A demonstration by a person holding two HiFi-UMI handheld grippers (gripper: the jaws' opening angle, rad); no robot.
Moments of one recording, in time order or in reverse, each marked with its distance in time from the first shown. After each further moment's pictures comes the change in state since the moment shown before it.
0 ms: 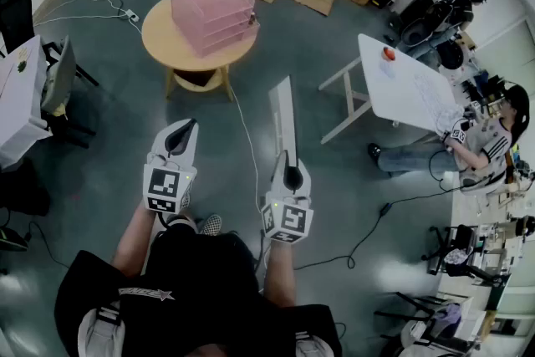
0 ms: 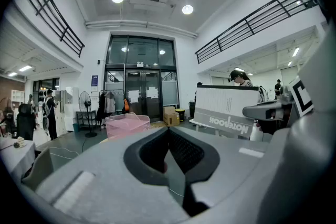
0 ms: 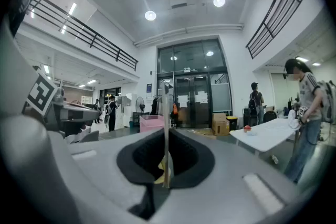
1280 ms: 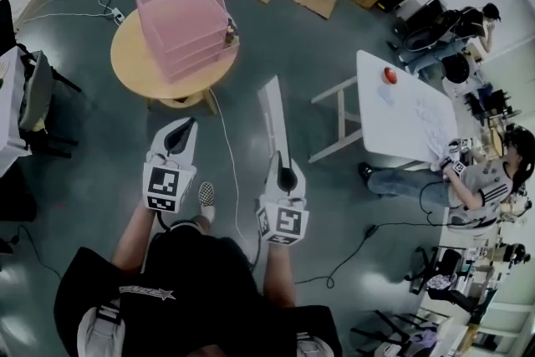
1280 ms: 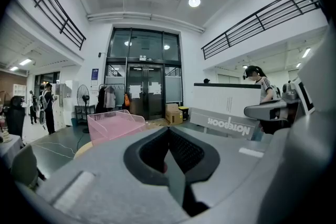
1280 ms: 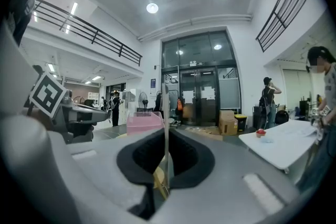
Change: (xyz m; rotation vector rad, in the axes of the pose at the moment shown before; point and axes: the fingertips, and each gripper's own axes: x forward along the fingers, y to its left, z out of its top) left arm 0.218 -0.001 0.009 -0.042 0.037 0.035; right arm 0.183 -0.110 0.003 -0.027 0.046 0.090
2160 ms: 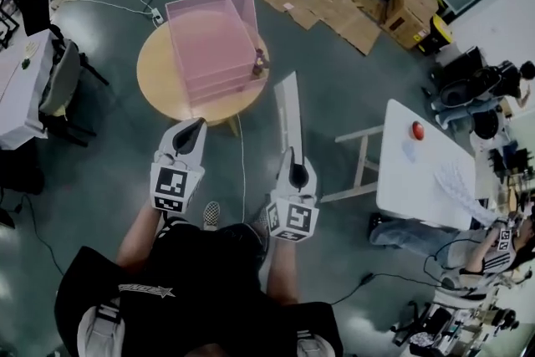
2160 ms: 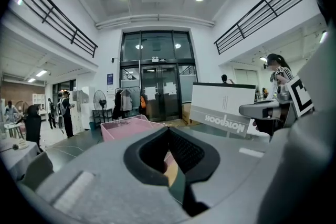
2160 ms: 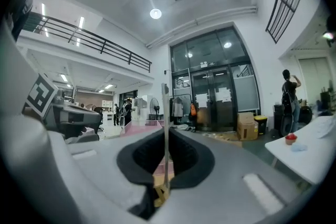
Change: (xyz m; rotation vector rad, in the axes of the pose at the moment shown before) left arm 0.076 0.063 0.026 0.016 0.009 0.186; right arm 0.150 -0.020 0.028 0.016 -0.061 0.167
